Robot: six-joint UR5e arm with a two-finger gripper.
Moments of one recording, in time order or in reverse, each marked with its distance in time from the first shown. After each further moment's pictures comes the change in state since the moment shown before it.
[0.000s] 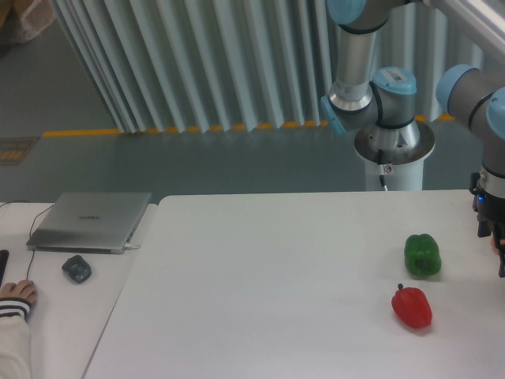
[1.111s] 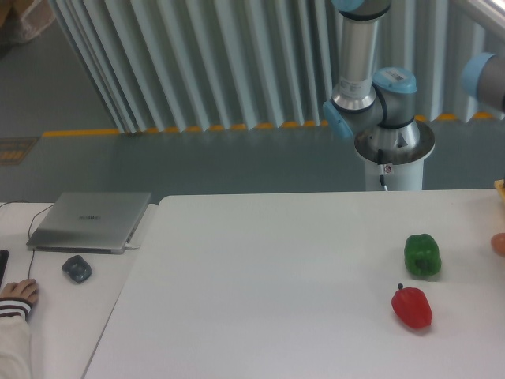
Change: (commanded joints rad) arm 0.236 0.138 -0.206 0.081 0.087 0.234
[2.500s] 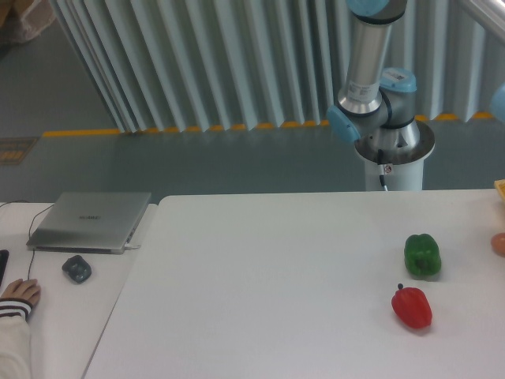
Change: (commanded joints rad) arm 0.078 -0.071 -0.178 0.092 0.349 0.089
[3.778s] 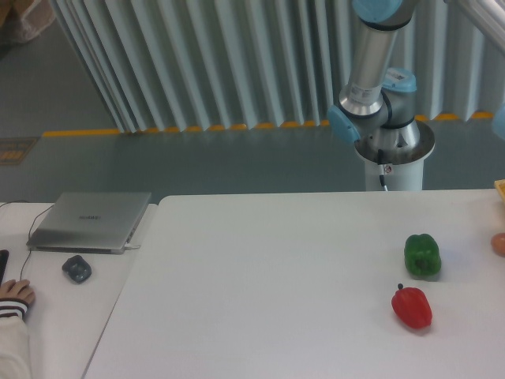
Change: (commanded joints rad) arm -0.031 -0.071 -0.028 0.097 0.126 -0.002
